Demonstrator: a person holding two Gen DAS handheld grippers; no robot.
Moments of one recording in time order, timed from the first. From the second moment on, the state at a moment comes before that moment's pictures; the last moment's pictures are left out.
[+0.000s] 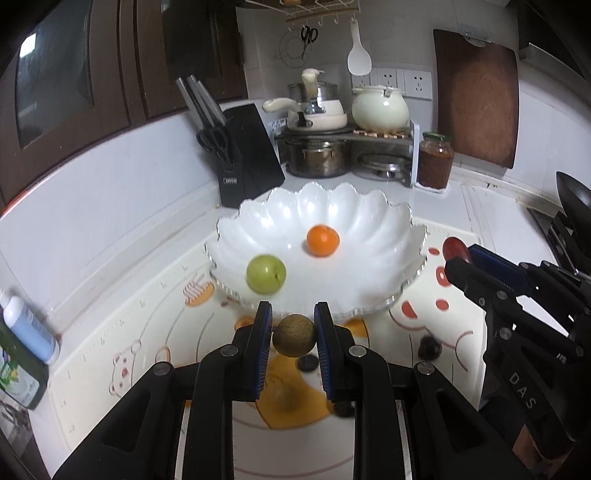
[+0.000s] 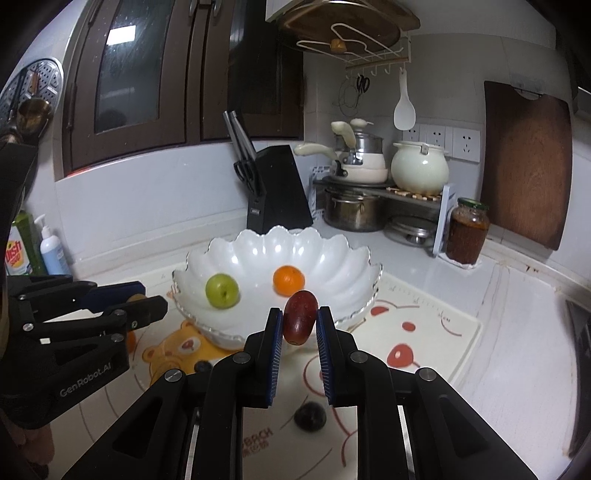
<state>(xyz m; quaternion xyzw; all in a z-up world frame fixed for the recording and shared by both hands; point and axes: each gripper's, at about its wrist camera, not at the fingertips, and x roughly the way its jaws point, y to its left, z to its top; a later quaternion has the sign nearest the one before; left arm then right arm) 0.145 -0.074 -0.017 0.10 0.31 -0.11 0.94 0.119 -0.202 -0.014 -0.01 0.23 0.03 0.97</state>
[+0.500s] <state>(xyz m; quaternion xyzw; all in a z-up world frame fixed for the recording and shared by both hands) 0.198 -0.086 -0.008 0.09 0.30 -0.12 0.94 0.155 -0.208 -0.001 -0.01 0.21 0.01 0.98</state>
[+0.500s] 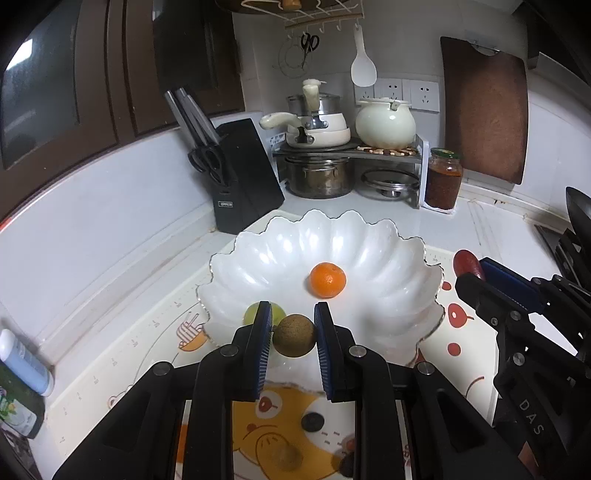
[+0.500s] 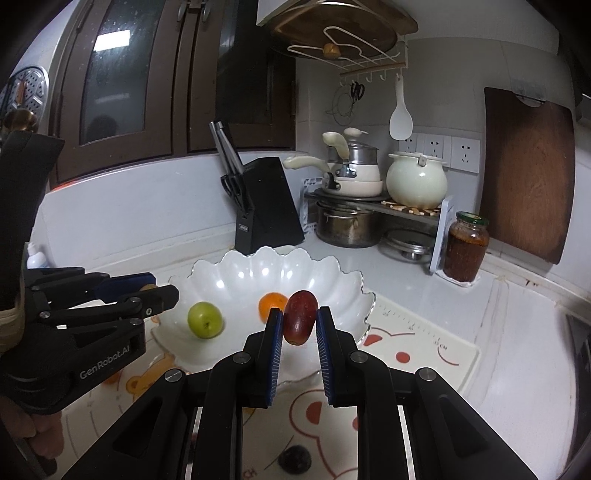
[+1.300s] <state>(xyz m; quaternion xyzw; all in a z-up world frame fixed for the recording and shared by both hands) 0.228 -0.085 -0.047 0.08 0.35 -0.11 0.93 0.199 -0.219 -0.029 0.00 0.28 0.01 0.96</state>
